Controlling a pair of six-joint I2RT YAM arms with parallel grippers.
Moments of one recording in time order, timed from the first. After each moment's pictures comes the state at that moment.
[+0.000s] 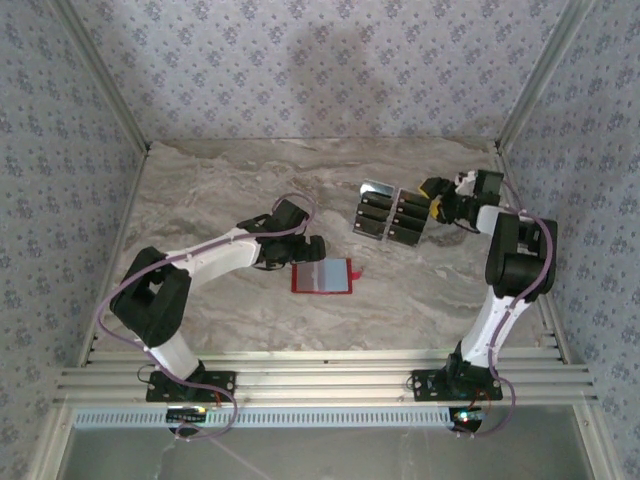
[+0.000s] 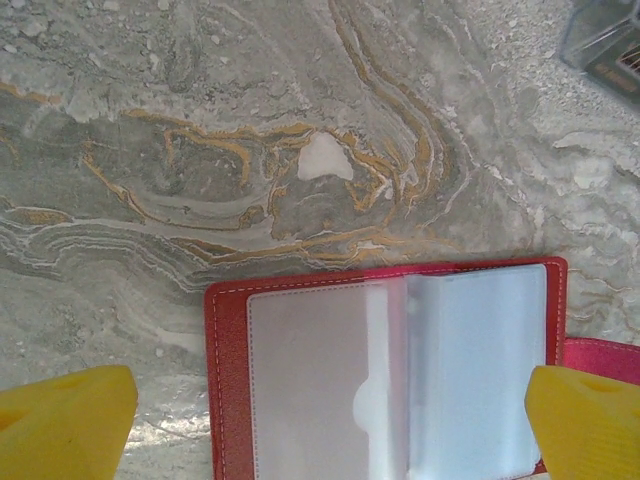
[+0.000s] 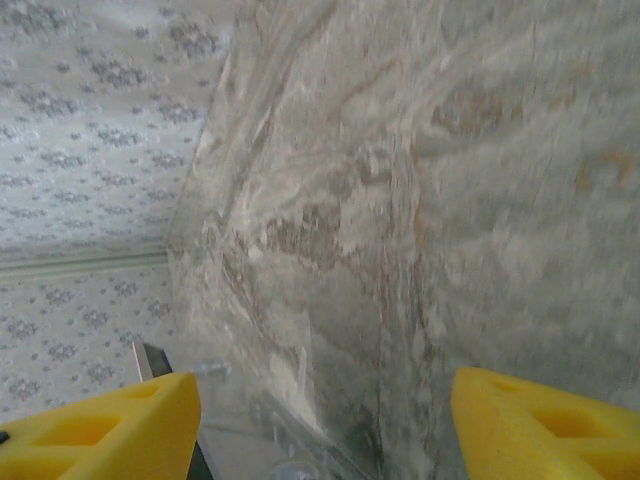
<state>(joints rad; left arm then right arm) -0.69 1.67 1.09 -0.48 0.01 -0.73 -0.20 1.92 1.10 0.08 -0.83 0.78</state>
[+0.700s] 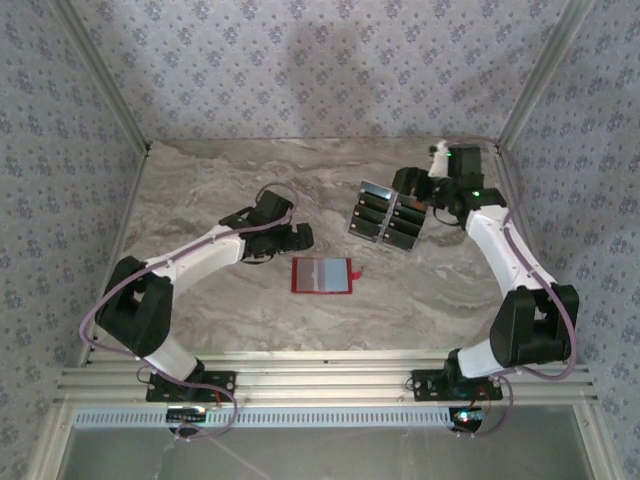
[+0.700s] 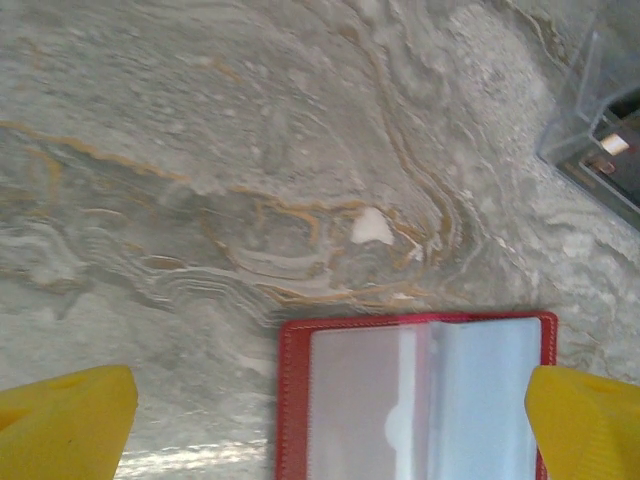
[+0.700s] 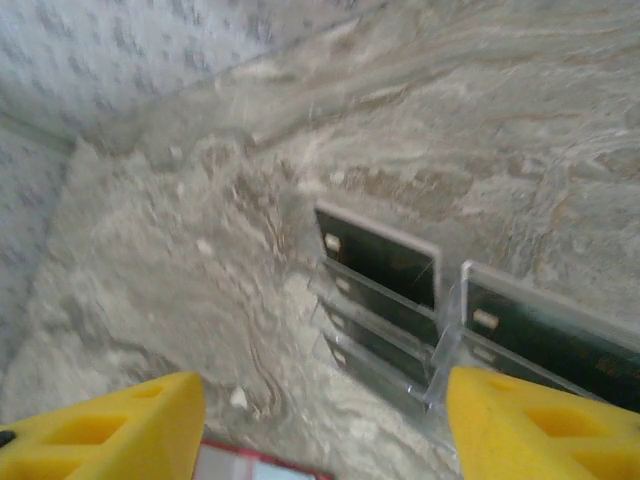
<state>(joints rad) -0.60 1.57 1.08 -0.50 -0.02 -0.71 0.14 1.45 1.23 -0.47 -0.36 0.36</state>
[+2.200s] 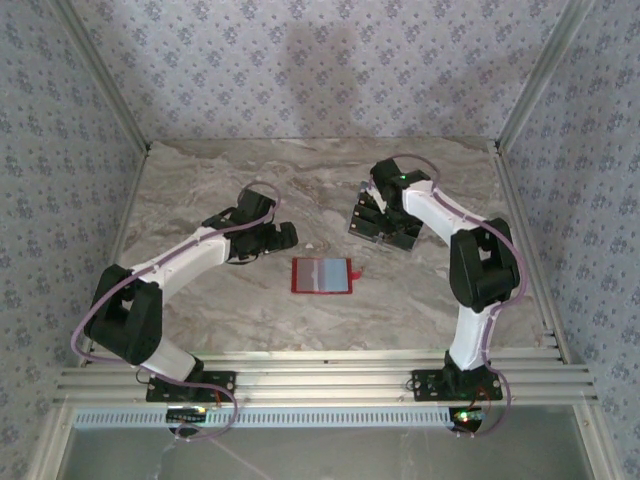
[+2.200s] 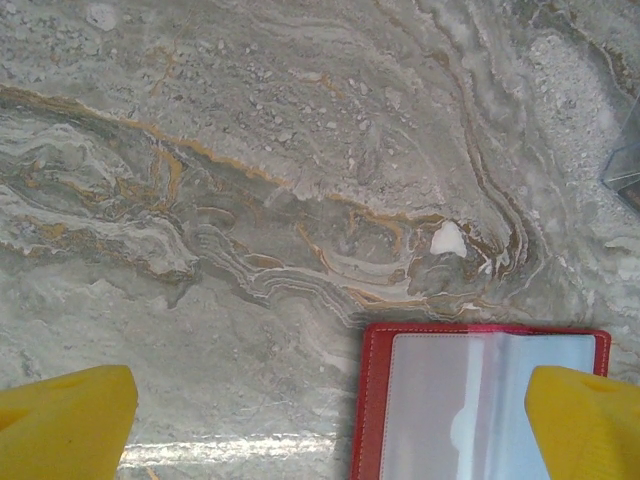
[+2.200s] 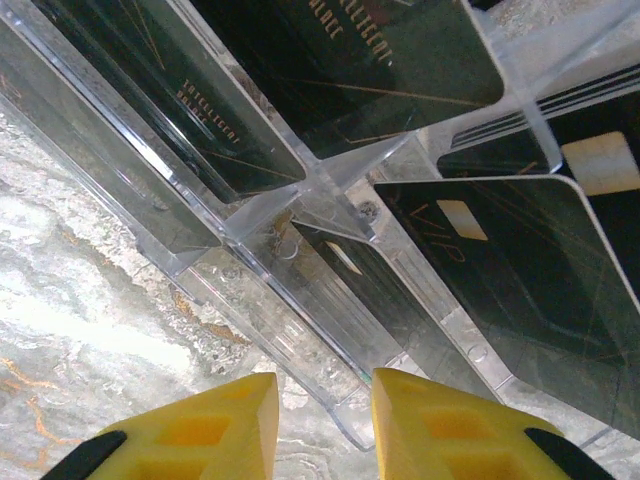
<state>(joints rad) -0.52 1.52 1.03 -0.53 -0.01 -0.69 0.38 1.89 1.48 -0.95 0.21 -0.13</state>
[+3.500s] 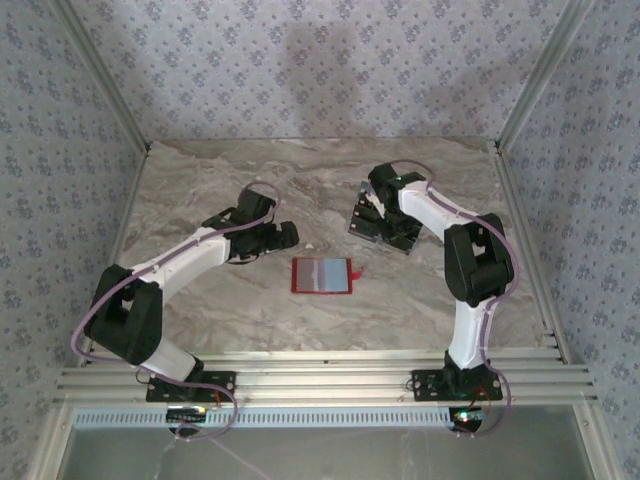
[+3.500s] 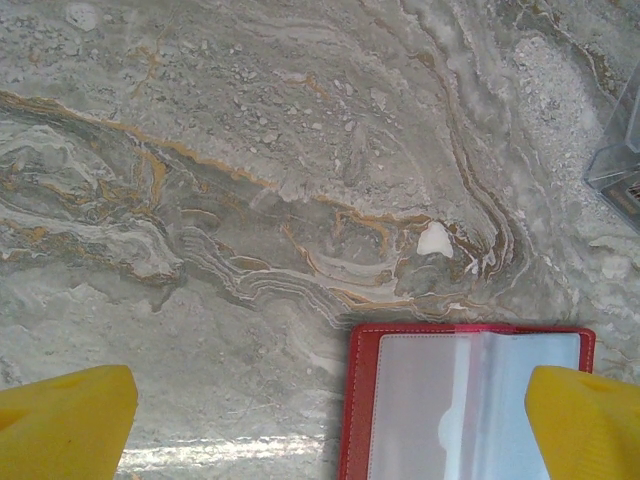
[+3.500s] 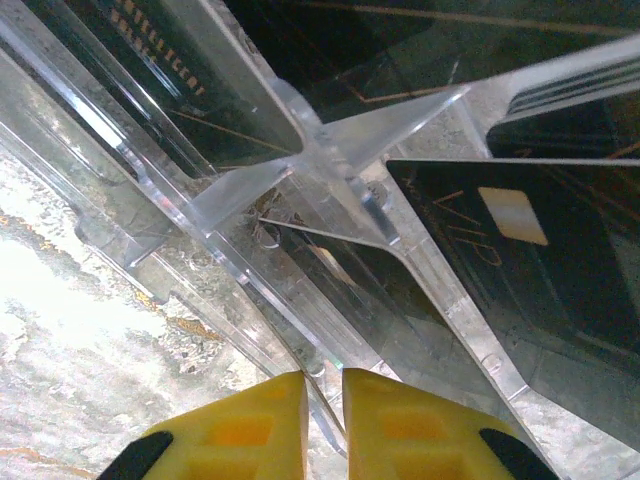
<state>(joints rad) -0.52 1.52 1.02 -0.51 0.01 -0.69 0.38 1.94 1.48 -0.98 0.25 -0.16</state>
